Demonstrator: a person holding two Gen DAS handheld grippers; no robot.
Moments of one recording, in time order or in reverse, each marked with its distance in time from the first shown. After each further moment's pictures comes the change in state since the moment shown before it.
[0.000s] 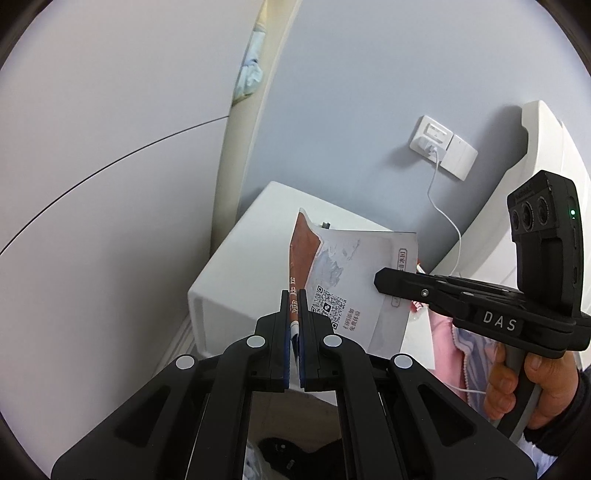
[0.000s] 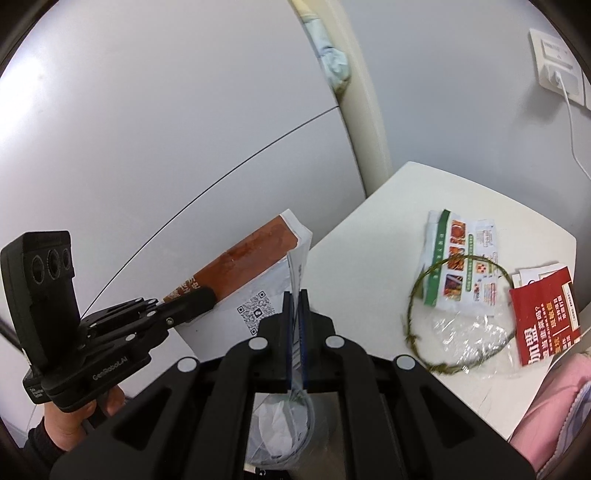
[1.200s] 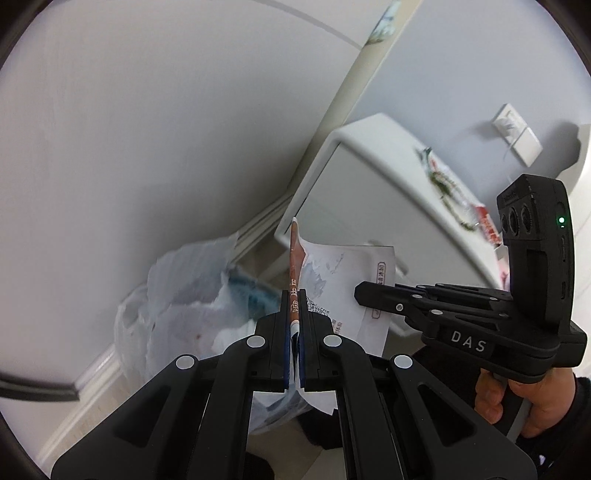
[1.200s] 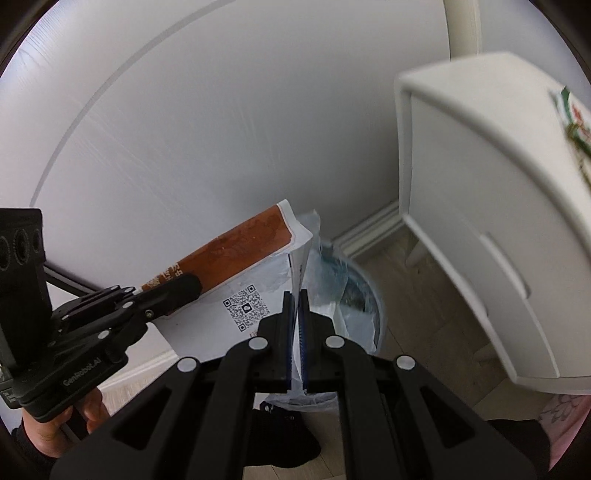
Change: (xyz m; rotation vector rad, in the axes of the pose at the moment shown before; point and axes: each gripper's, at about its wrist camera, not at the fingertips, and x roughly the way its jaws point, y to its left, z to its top) left arm -0.033 0.108 -0.186 -0.294 0.115 0.162; right arm 0.140 0.076 -0.153 -0.136 0.369 0.045
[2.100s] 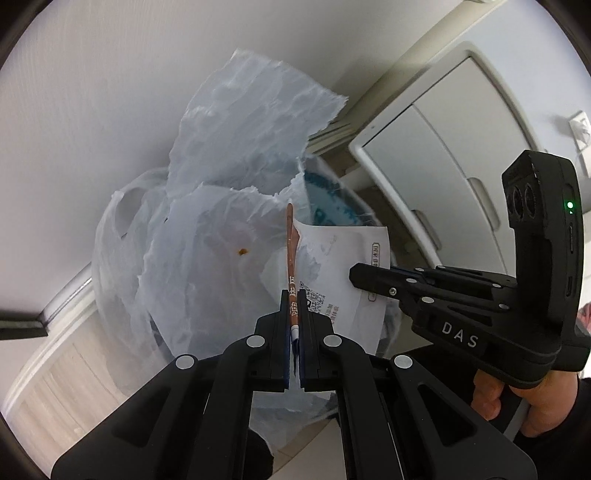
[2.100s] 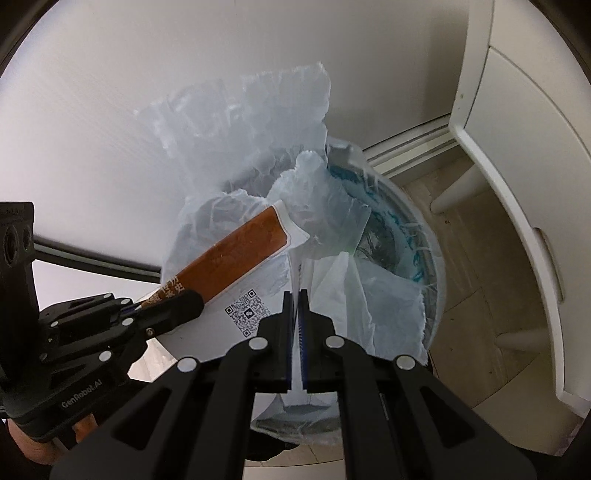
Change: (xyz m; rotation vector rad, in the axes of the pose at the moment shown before) left arm 0.116 0.086 -0.075 -0.190 0.219 0.045; right arm 0.159 -0.018 -0.031 -0.058 0.242 -0.026
